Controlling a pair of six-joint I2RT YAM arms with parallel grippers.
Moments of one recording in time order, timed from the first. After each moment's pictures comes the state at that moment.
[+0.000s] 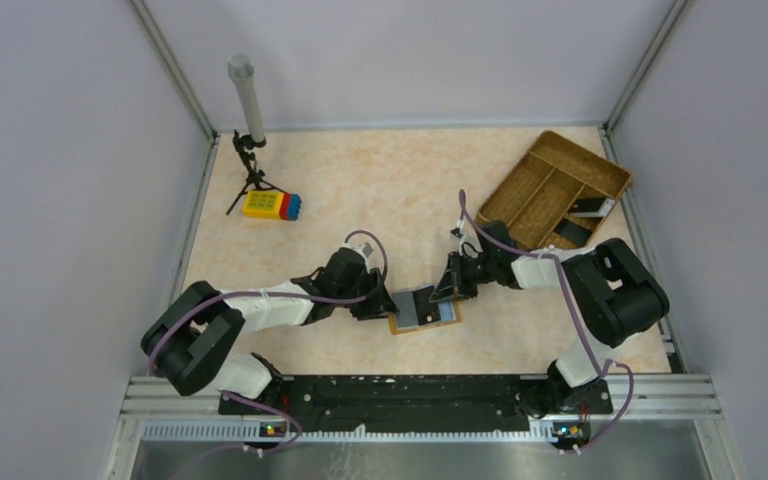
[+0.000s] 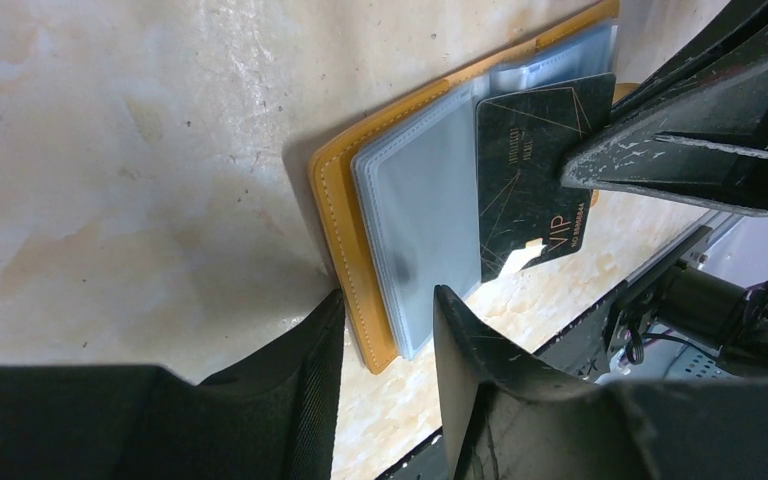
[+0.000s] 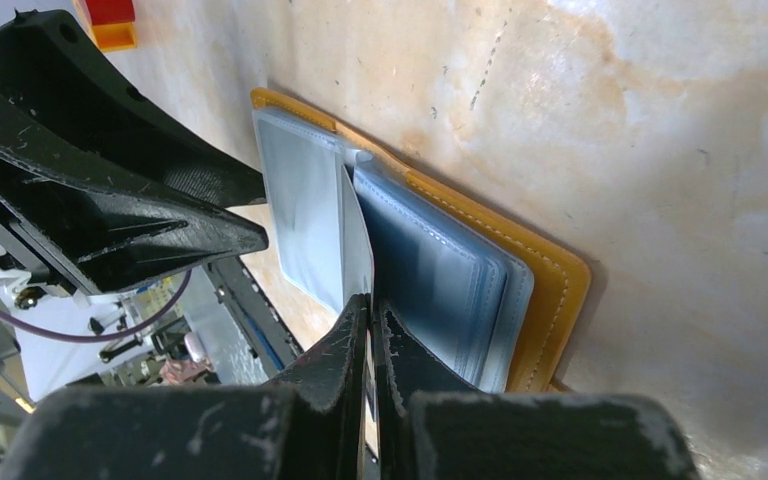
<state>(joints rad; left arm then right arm) -0.72 1.41 0.51 0.08 0.27 -0.92 0.45 1.65 0.64 0.07 -0.75 0.59</state>
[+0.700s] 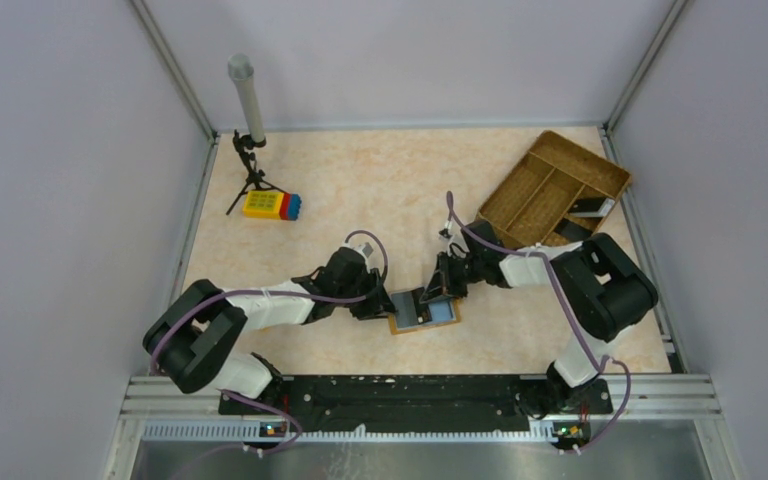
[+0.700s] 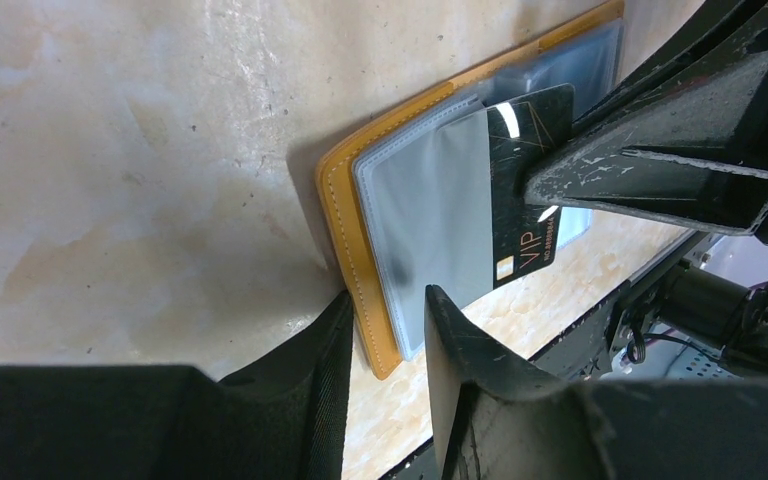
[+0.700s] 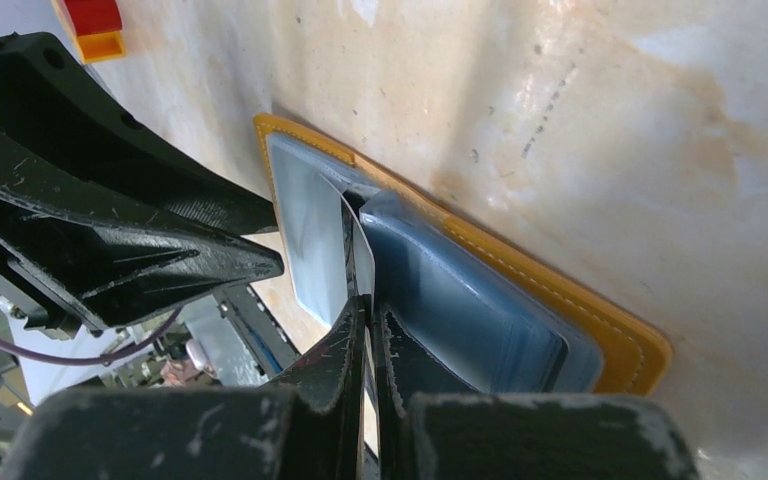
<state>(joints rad) -0.72 1.43 0.51 0.09 0.28 -0.91 0.53 1.70 0.68 0.09 -0.69 0.66</state>
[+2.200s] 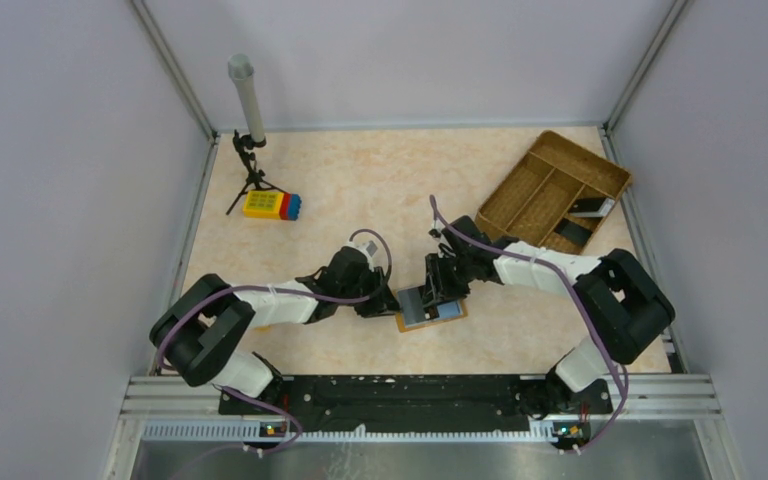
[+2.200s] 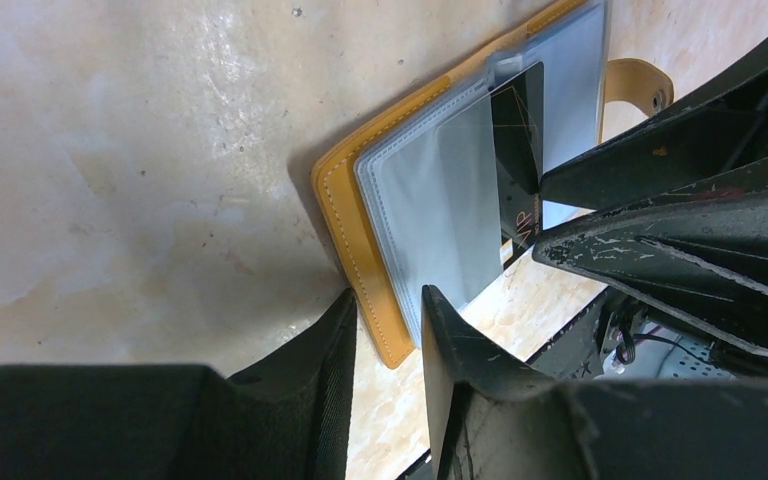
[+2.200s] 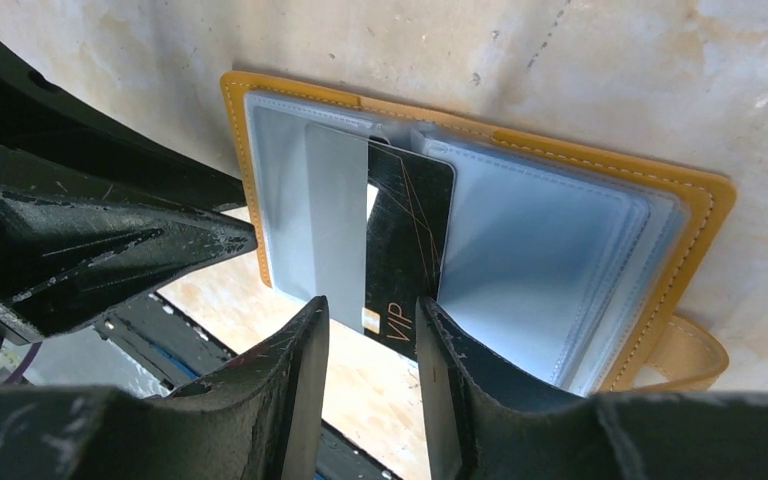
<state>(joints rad) -0.72 1.47 0.52 0.17 0.30 -0.91 0.68 1.57 0.84 -0.34 -0.35 0.53</state>
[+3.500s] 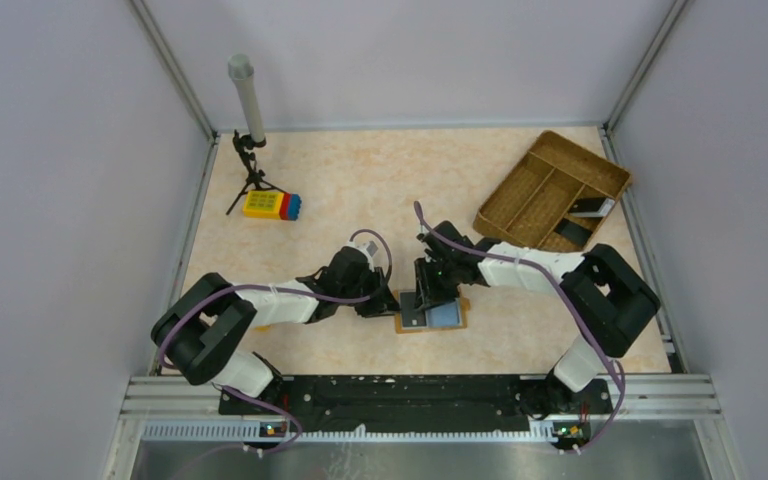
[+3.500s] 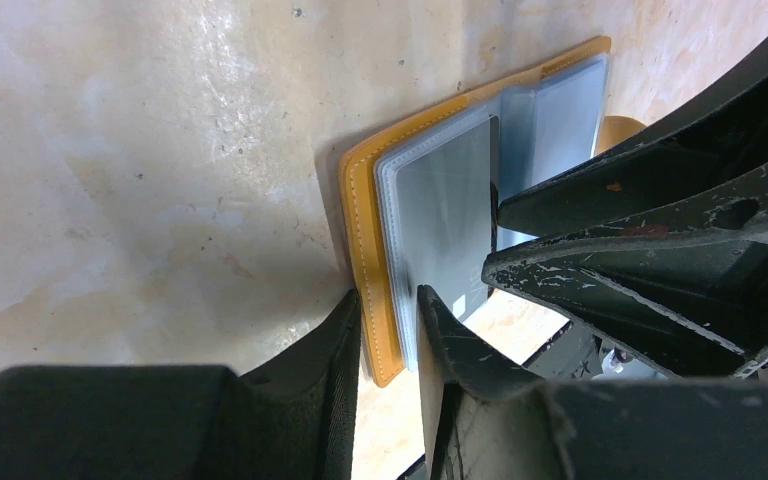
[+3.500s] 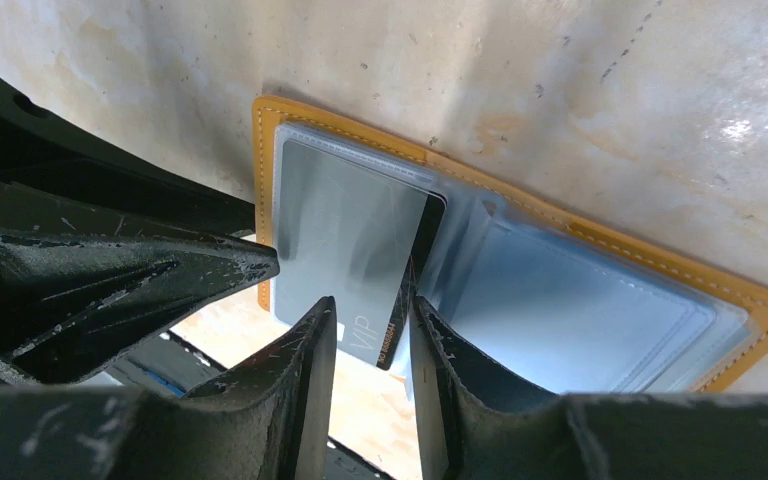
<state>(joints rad) -0.72 1.48 0.52 0.19 0.31 -0.91 0.78 1.64 0.90 -0.36 -0.26 0.61</state>
